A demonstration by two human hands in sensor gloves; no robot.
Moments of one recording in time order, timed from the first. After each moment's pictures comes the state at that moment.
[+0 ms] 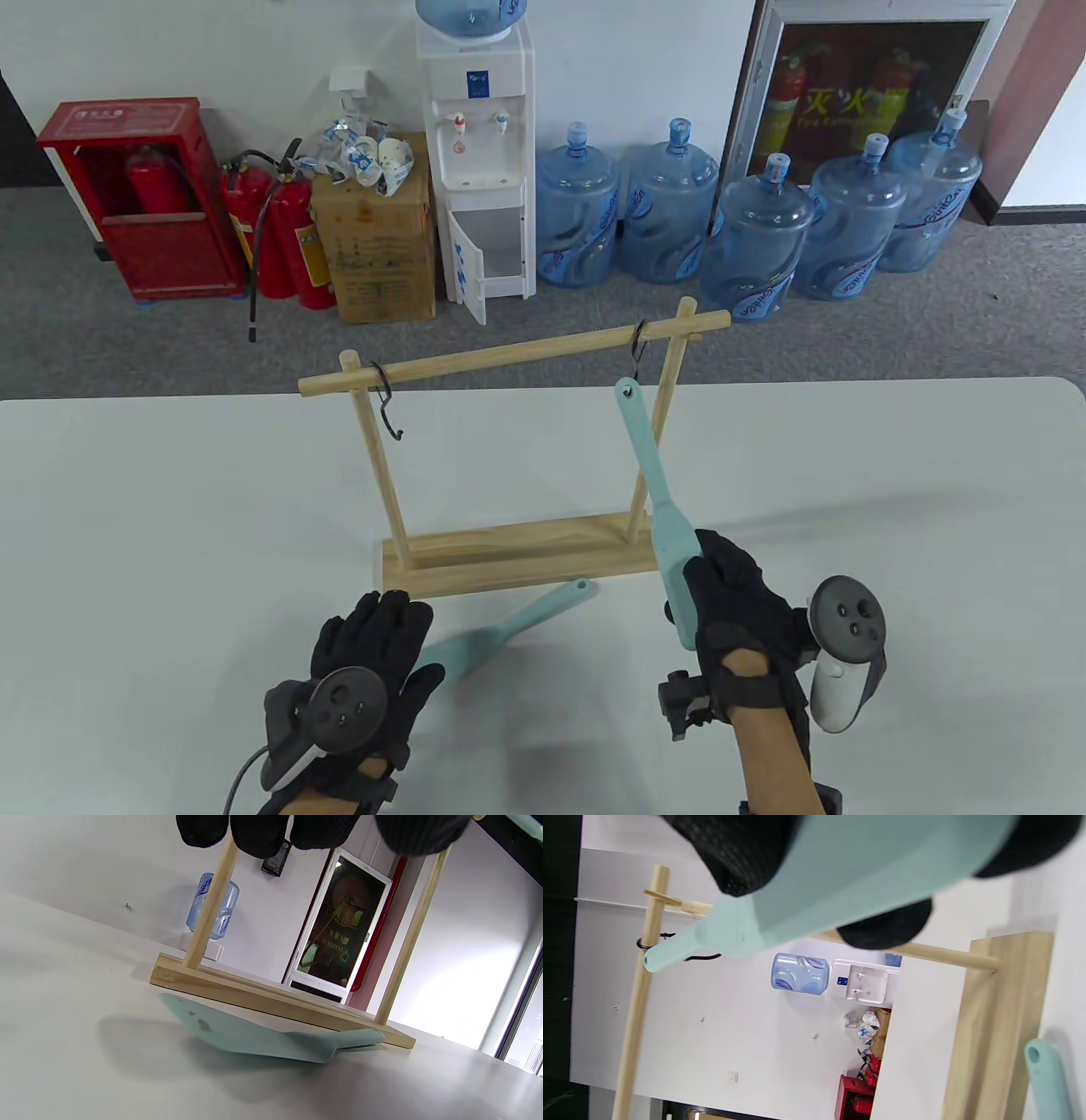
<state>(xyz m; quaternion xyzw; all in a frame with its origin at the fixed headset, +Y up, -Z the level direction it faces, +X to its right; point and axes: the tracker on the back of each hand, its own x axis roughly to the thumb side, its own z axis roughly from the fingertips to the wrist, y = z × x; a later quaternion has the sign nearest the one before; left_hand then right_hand) -0.221 -0.728 -0.256 0.07 -0.12 0.18 0.97 0.182 -0.666 -0.292 -0.07 -0.06 0.74 0.66</state>
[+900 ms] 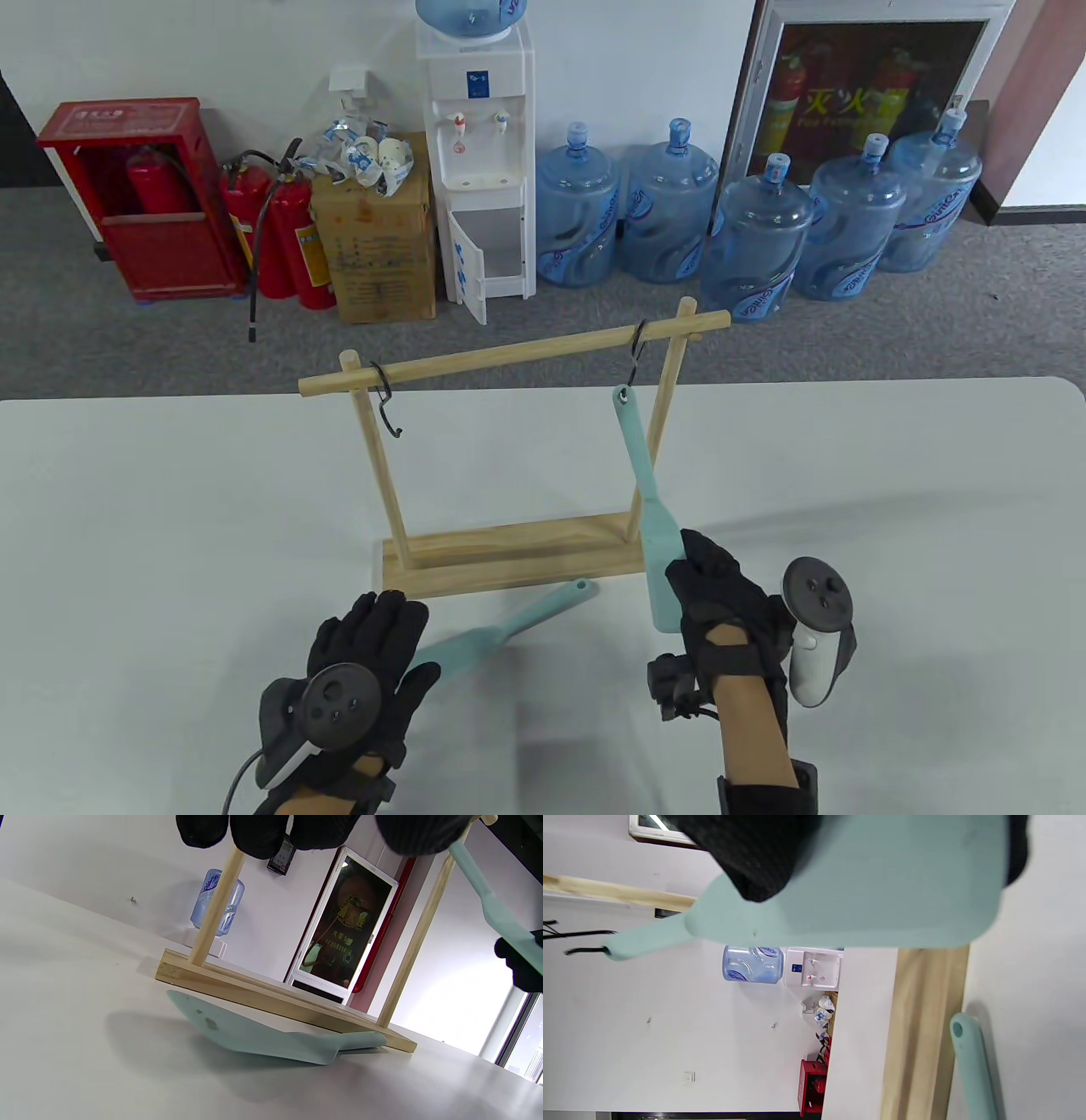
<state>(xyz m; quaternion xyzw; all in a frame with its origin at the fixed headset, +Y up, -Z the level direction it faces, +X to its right) -0.227 -0.729 -0.259 0.06 -0.11 0.20 0.97 0.178 -0.708 -0.324 -0.11 0.03 0.74 0.67</state>
